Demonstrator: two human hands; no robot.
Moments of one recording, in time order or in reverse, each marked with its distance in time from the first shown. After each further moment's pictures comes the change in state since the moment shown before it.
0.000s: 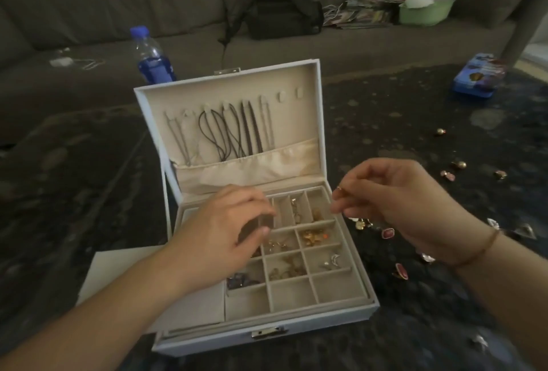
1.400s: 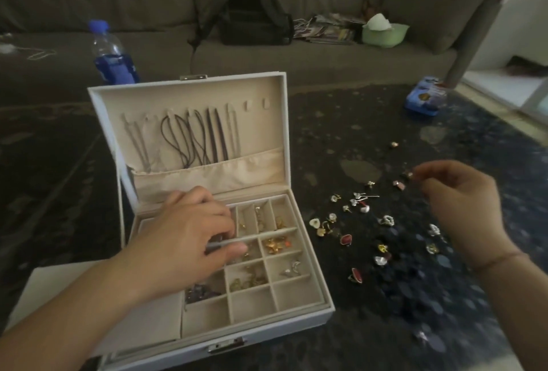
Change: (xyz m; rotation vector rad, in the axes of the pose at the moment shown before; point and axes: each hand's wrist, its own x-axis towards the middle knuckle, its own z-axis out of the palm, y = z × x) left_hand 0.010 -0.007 0.003 0.157 -0.109 0.009; right_hand -0.001 0.026 -0.108 -0.406 0.787 -0.220
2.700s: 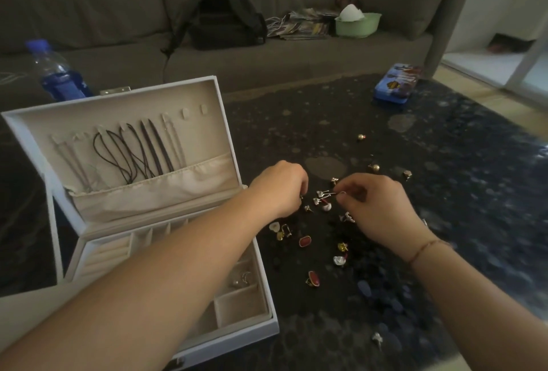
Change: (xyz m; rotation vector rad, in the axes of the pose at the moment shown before) left_hand 0.182 0.121 0.041 -0.129 -0.222 -0.178; right_hand 0.005 0.021 0.016 -0.344 -0.387 -0.166
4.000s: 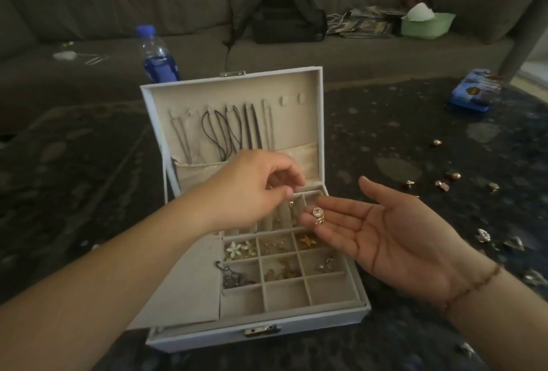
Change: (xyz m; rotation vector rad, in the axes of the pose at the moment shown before) left_hand -0.136 -0.101 -0.066 -0.396 0.182 0.076; right_hand -0.053 -0.115 0.030 1.481 -0.702 0.692
